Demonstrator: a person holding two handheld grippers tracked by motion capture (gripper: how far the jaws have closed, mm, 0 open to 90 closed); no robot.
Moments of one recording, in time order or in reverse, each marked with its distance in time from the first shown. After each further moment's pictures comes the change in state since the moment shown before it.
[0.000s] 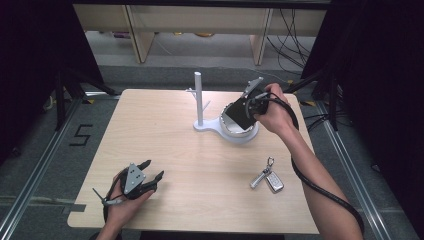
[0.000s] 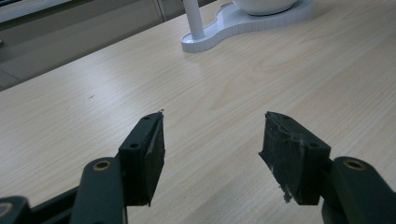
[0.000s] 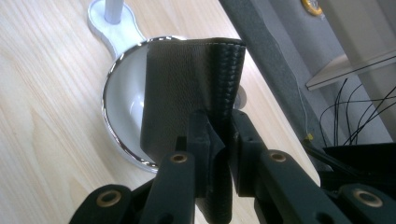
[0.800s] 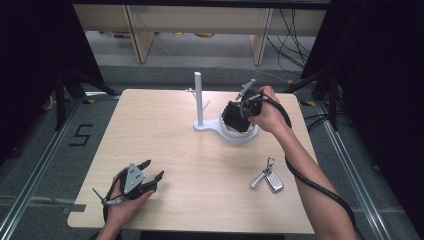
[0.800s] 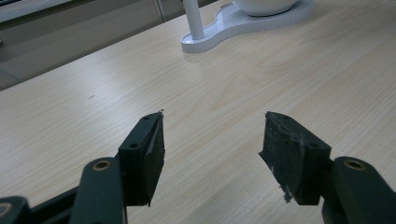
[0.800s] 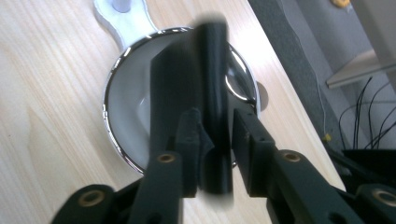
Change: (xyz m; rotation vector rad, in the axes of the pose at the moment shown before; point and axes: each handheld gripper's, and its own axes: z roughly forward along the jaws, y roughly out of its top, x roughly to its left) left arm 0.001 0.000 0.000 -0.008 -0.005 -0.004; right arm 0.001 0.004 0.033 0.033 0.062 0.001
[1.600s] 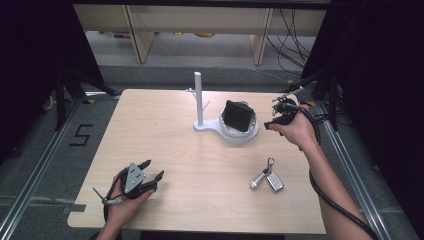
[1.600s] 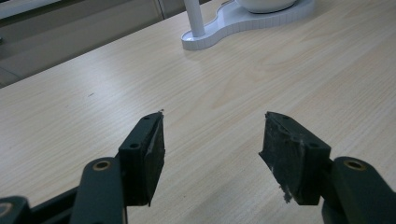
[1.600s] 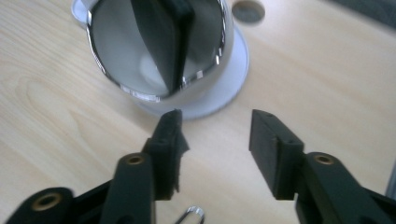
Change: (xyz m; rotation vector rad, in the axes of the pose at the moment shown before) left arm 0.001 0.001 0.001 0.015 0.002 -0.001; right arm -0.011 -0.091 -0.030 0.014 0.135 0.617
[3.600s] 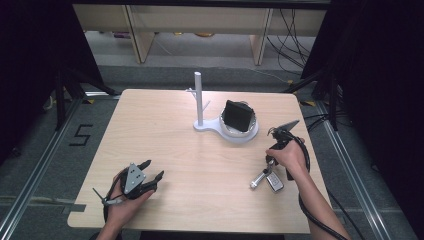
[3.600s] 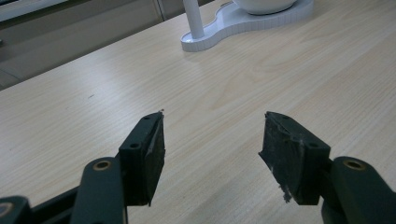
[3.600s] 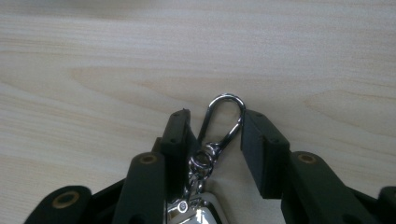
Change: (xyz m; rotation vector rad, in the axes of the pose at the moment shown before) left arm -0.001 0.000 -0.002 -0.004 0.003 0.004; right arm 0.003 -0.070 0.066 0.375 -0.022 0.439
